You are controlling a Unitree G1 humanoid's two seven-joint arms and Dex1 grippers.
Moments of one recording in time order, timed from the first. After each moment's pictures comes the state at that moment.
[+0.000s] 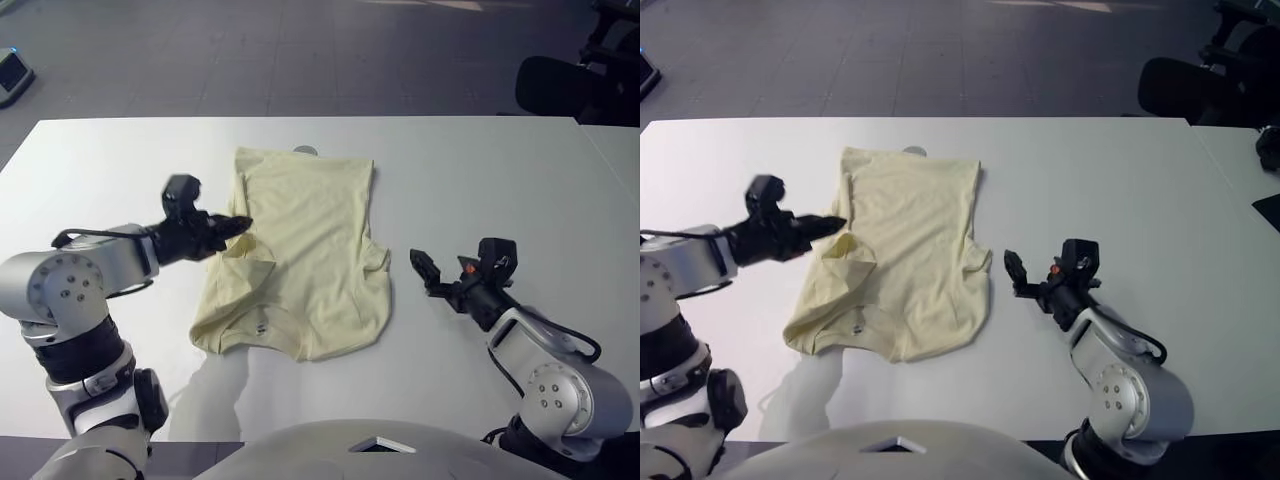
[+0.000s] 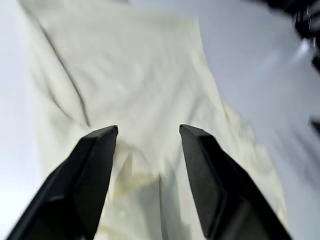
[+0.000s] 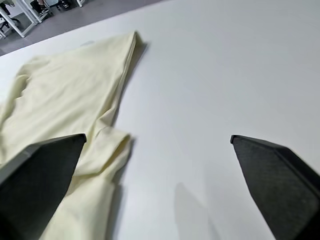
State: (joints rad) left arm -0.41 0.45 0.49 -0.41 -0.74 1.55 -0.24; right arm 0.11 0.07 -0.38 -0.91 0.43 1.42 0.17
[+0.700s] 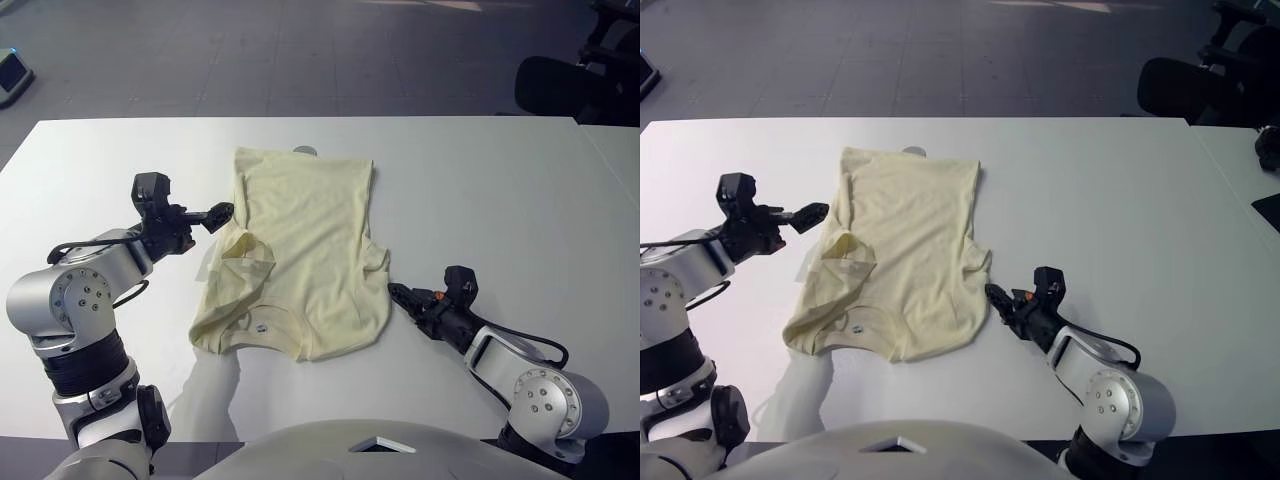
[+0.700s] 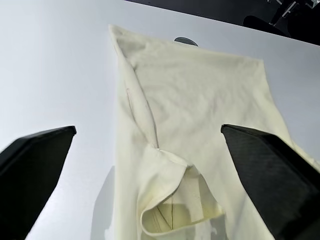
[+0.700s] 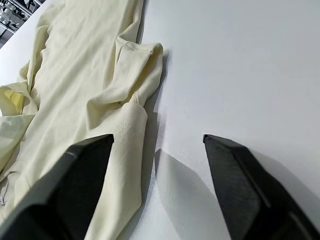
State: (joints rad) left arm -0.28 0.44 0.43 -0.39 -0.61 1.33 -0.20; right arm 0.17 0.07 -0.32 -0.78 0.54 1.44 0.16
